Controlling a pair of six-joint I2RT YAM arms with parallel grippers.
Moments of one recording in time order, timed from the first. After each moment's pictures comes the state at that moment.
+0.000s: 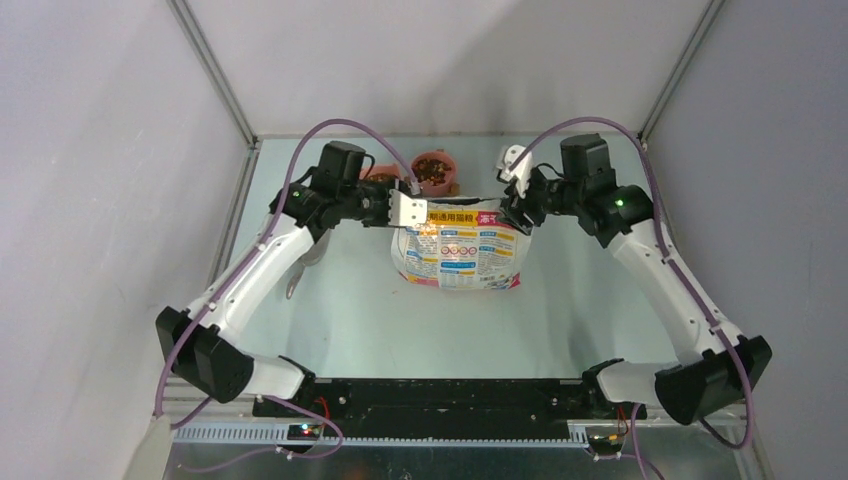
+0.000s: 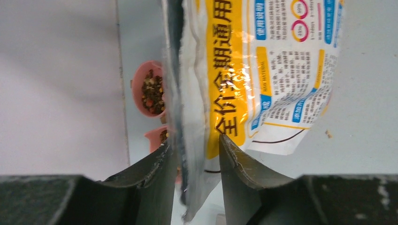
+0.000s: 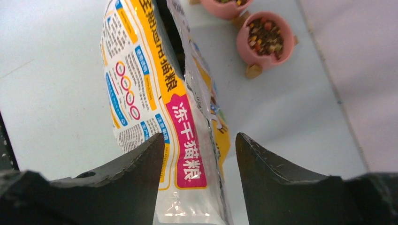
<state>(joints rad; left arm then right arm) -0.48 1.38 1.38 -0.73 0.49 1.18 0.39 1.30 1.39 -0.72 -0.56 -0.71</state>
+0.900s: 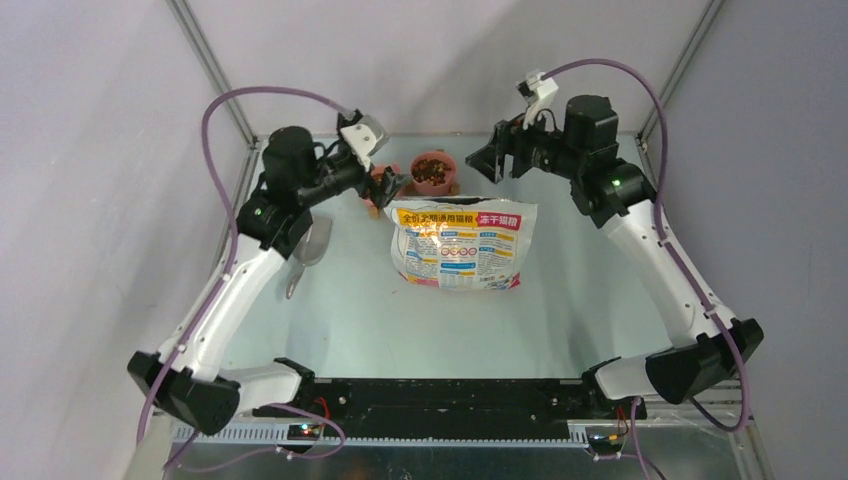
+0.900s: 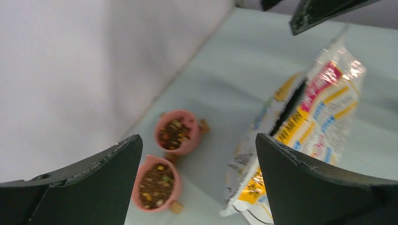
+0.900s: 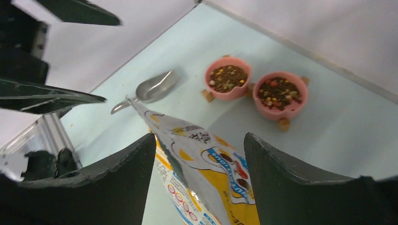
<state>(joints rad) -0.42 1.17 1.33 -0.23 0.43 0.35 0.41 1.37 1.59 -0.40 -0.44 0.13</state>
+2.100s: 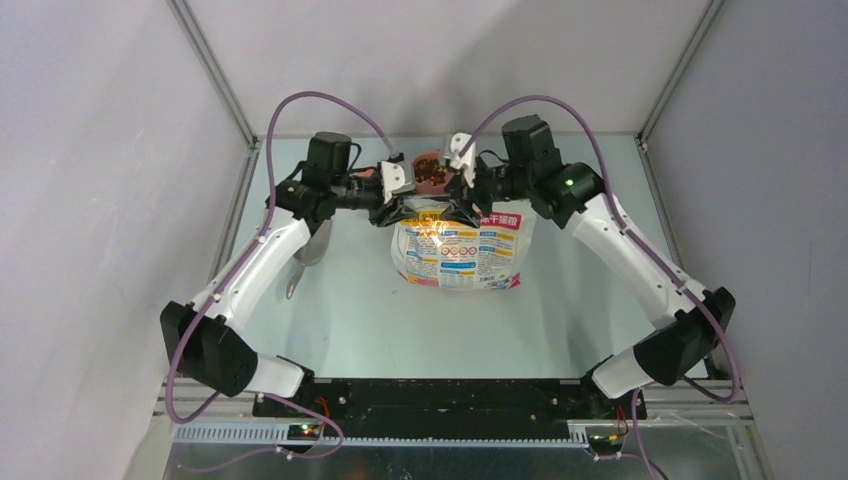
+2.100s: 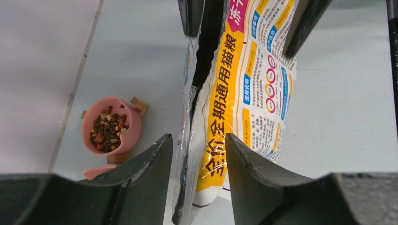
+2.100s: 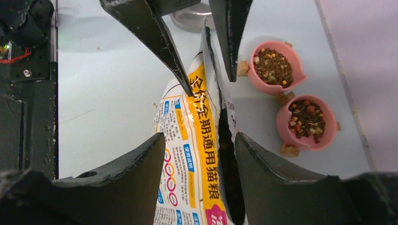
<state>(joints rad) -0.39 1.40 1.35 -0.56 0.82 0.75 0.61 1.52 1.63 -0.67 -0.63 -0.57</state>
